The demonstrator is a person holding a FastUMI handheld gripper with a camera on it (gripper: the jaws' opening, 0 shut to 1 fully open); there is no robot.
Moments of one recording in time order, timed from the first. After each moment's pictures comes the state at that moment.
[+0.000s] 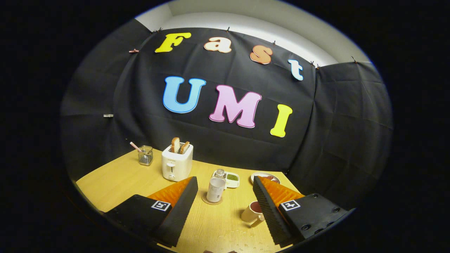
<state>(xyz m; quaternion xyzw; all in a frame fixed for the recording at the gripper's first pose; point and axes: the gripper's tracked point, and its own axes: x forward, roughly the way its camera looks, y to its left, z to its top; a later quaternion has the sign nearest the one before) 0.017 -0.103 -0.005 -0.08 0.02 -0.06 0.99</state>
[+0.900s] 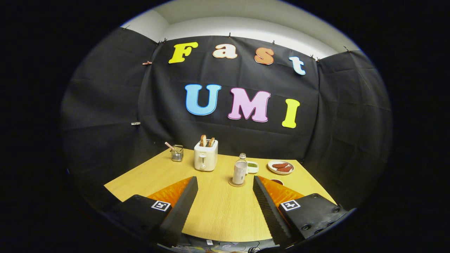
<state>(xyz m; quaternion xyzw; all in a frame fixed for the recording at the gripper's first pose) -0.097 -0.061 -0.030 -0.04 0.04 0.01 1.00</state>
